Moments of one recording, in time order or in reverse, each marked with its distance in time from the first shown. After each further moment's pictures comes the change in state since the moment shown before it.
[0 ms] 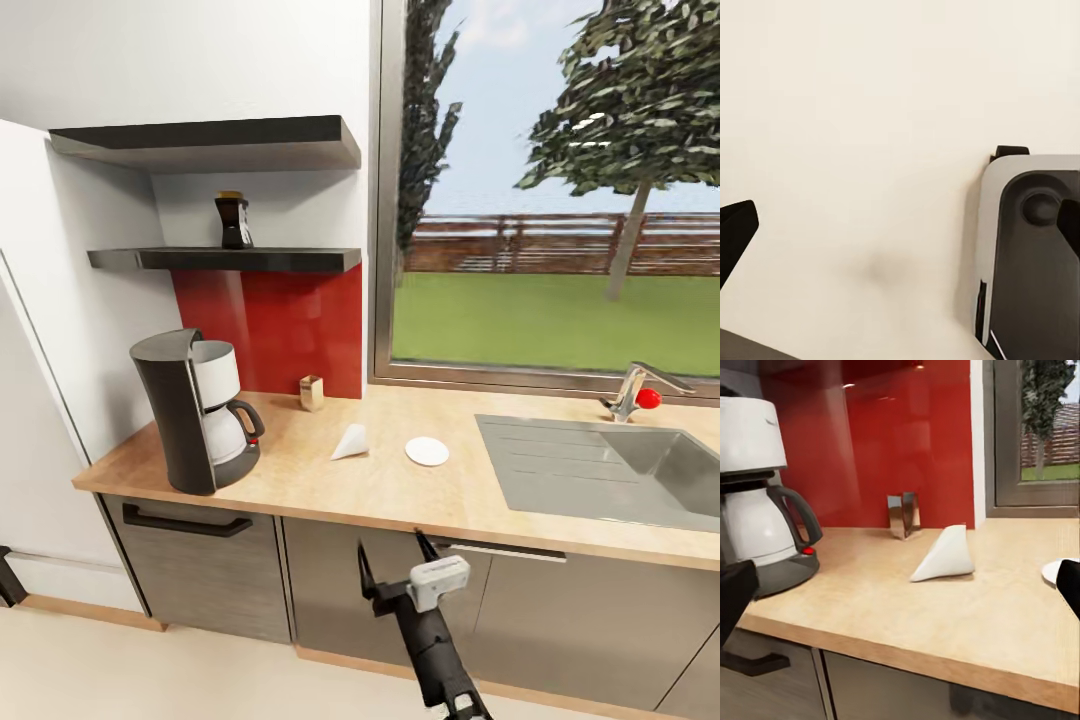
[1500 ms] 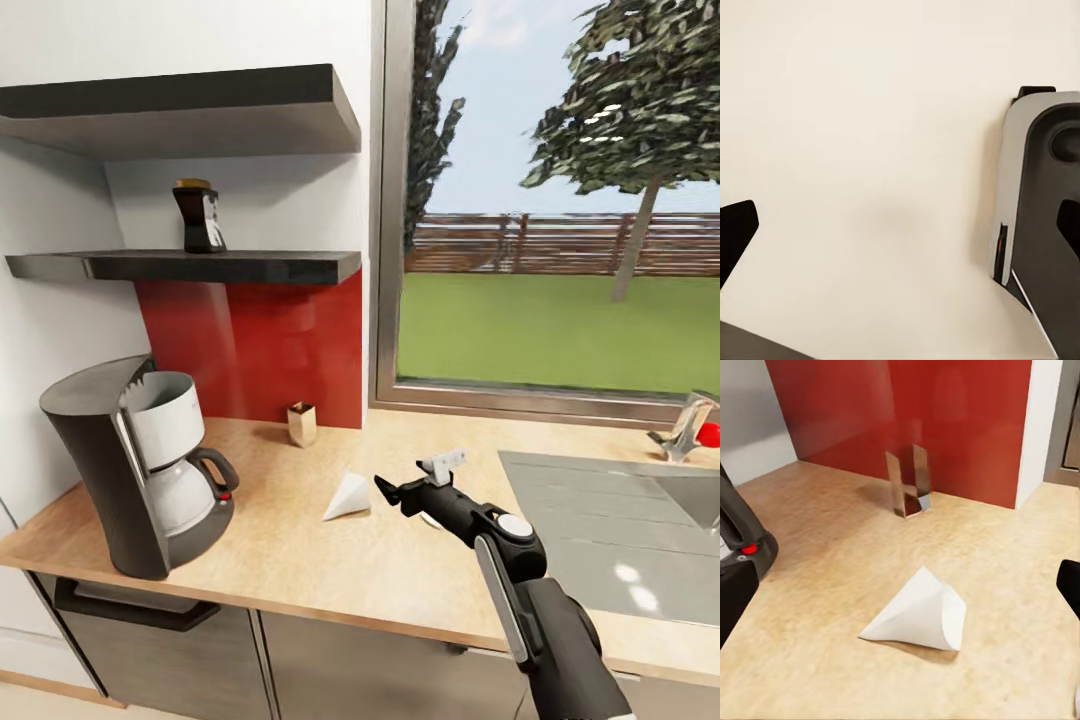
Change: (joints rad) left arm 0.036 0.021 0.000 0.002 -0.001 0.089 0.002; right arm -0.435 -0.089 -0.203 -0.035 -0.080 0.782 0.430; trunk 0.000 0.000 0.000
